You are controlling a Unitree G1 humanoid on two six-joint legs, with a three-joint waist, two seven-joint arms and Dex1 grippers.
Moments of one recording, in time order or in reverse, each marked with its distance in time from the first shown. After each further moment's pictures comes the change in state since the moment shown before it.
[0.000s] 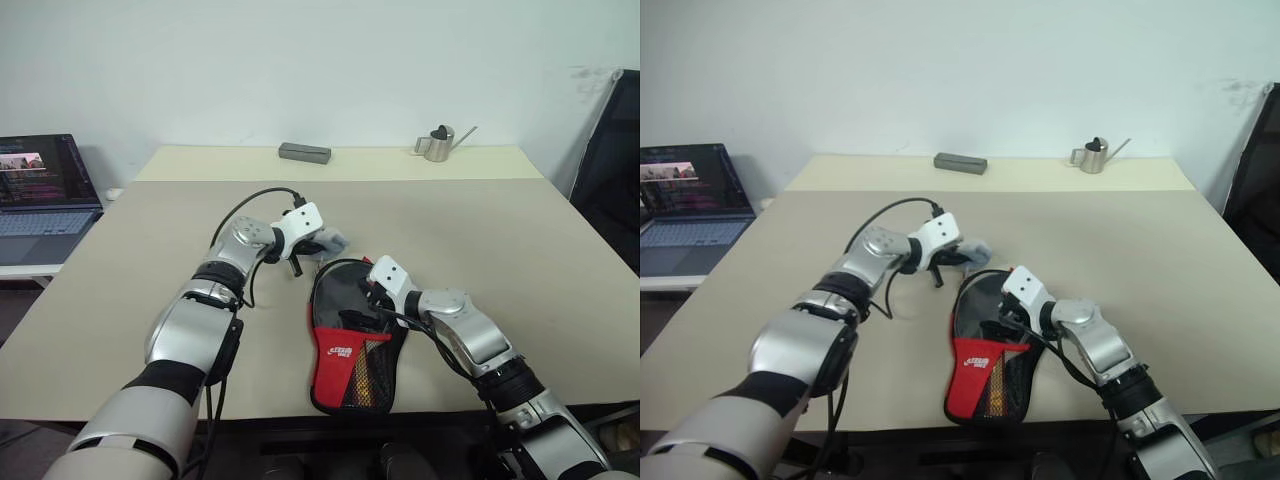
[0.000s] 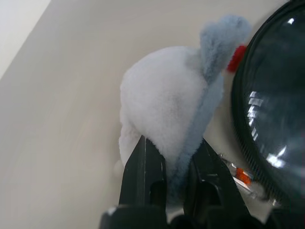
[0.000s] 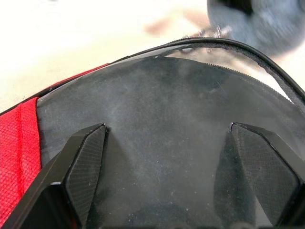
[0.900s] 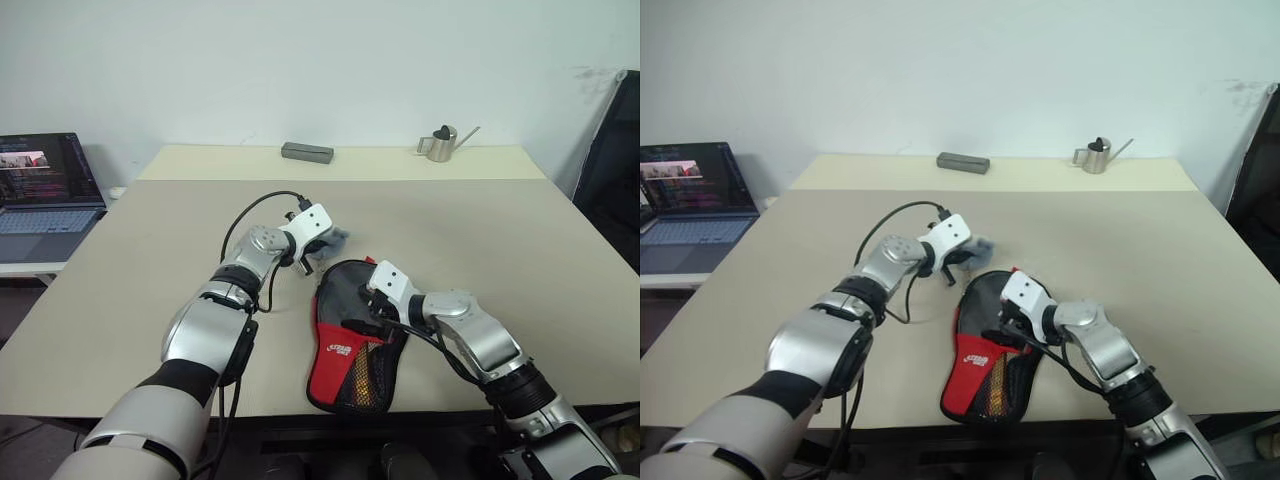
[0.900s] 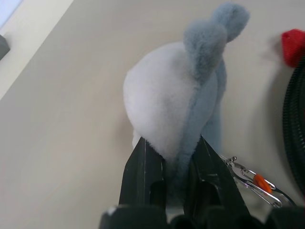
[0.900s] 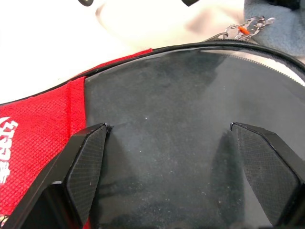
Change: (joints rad) left arm -0.020 -0.057 0.000 0.051 0.039 0.070 0.258; right arm 0.025 -0.057 0.021 -0.146 -0.028 0.128 0.073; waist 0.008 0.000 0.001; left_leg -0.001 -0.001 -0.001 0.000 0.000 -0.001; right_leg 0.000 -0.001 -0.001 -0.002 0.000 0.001
